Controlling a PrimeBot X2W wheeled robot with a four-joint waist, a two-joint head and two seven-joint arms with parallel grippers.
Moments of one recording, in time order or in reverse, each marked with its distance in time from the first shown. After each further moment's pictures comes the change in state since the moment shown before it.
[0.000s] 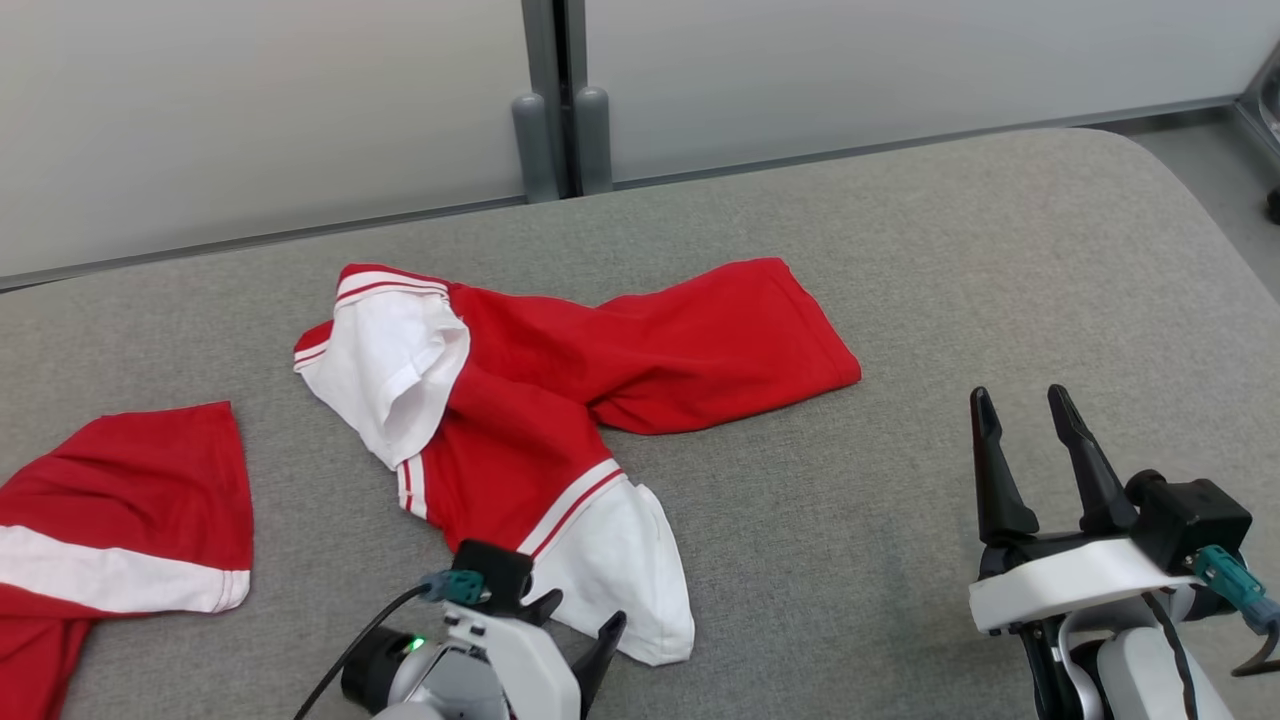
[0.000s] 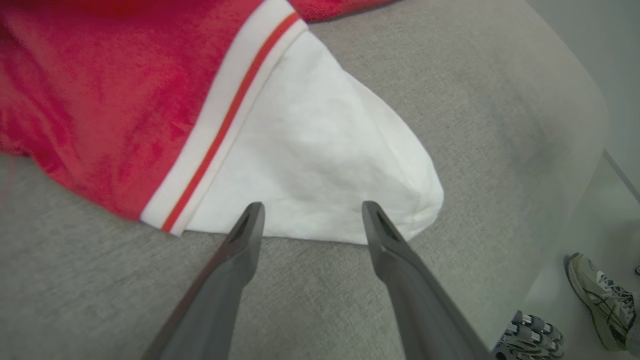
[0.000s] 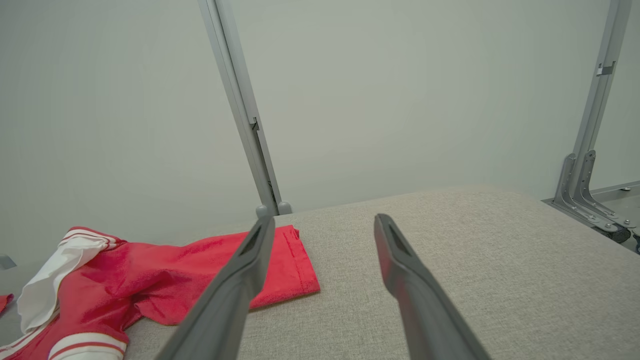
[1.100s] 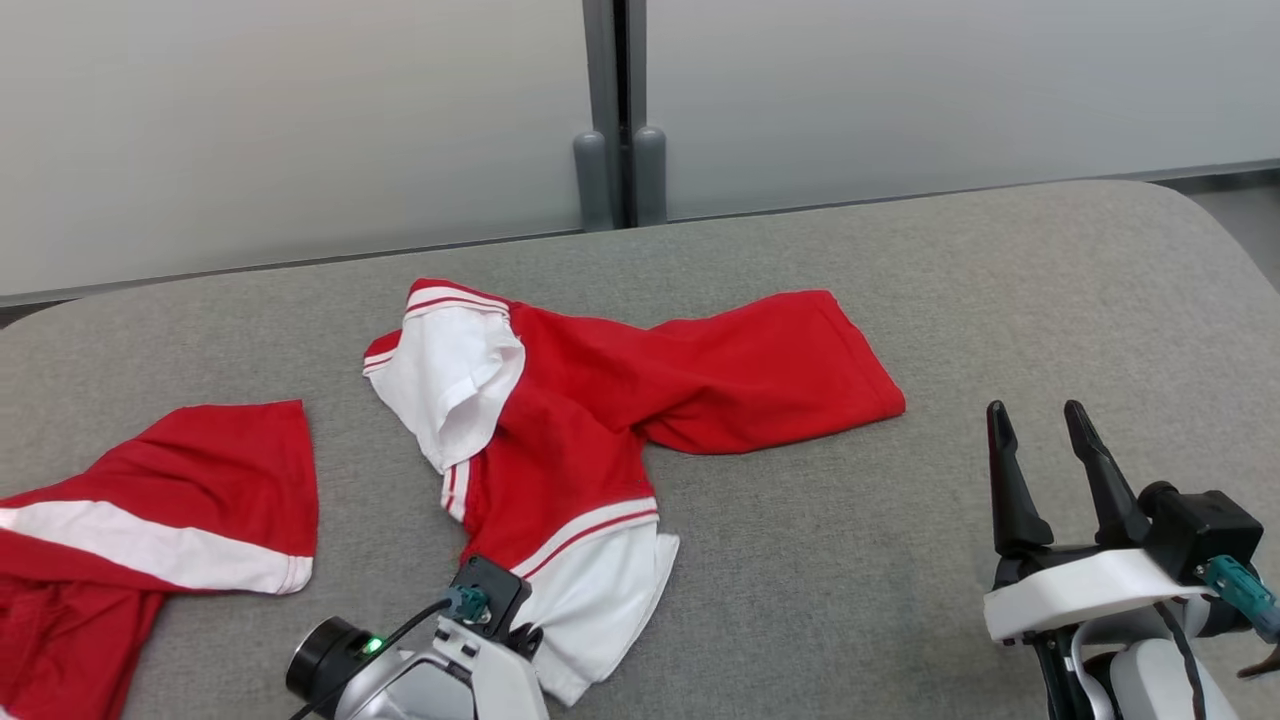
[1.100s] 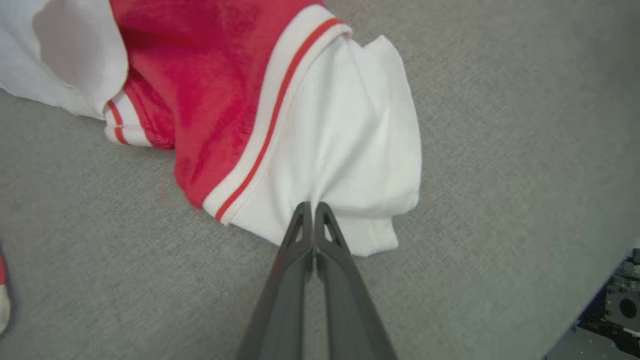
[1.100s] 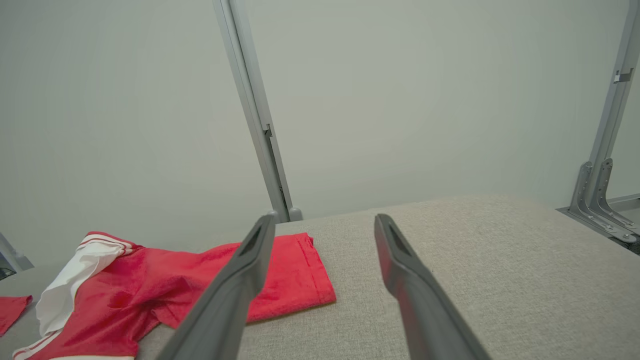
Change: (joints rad) left arm -0.082 0.108 -0.137 -0.049 0.166 0.090 0.140; right arm 0.010 0.001 -0.027 0.024 -0.007 0.000 0.000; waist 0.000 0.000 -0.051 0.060
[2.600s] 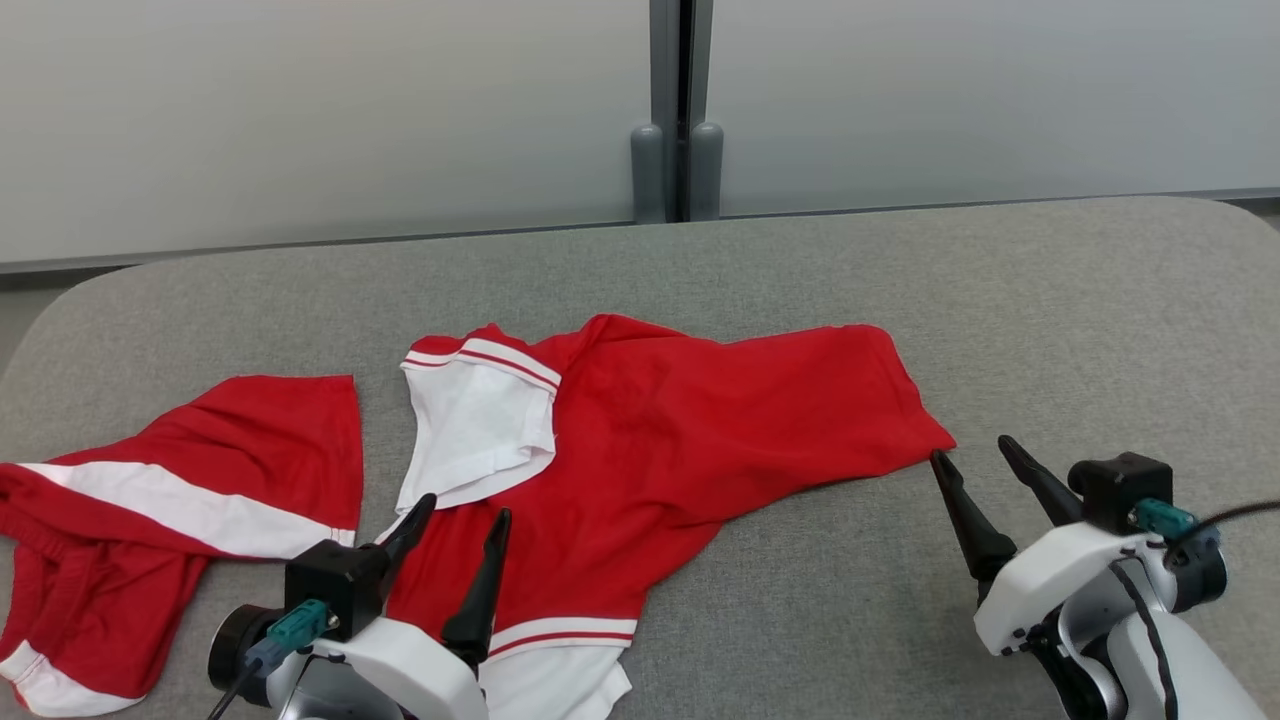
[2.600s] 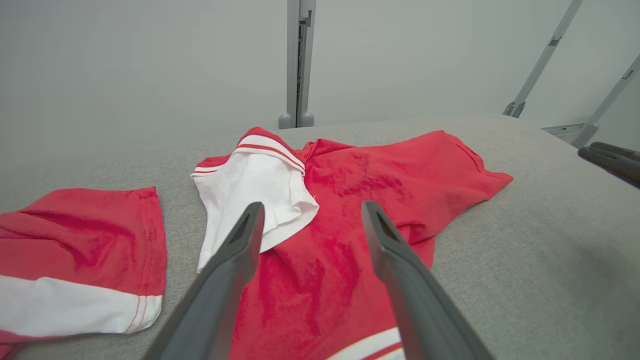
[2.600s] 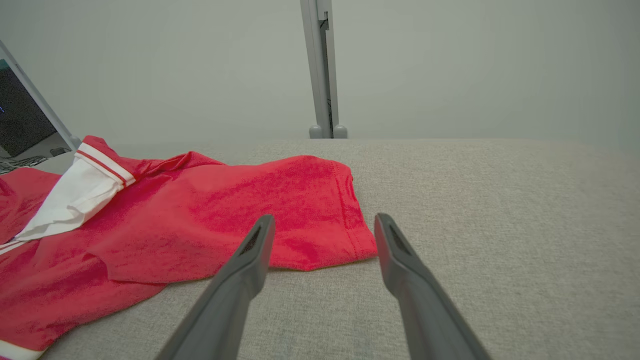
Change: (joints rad) left arm 0.172 0.056 0.242 -0.203 -0.084 0.108 -0.443; right arm -0.077 -0.099 0.122 0.169 0.039 0.000 0.158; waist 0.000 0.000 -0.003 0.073
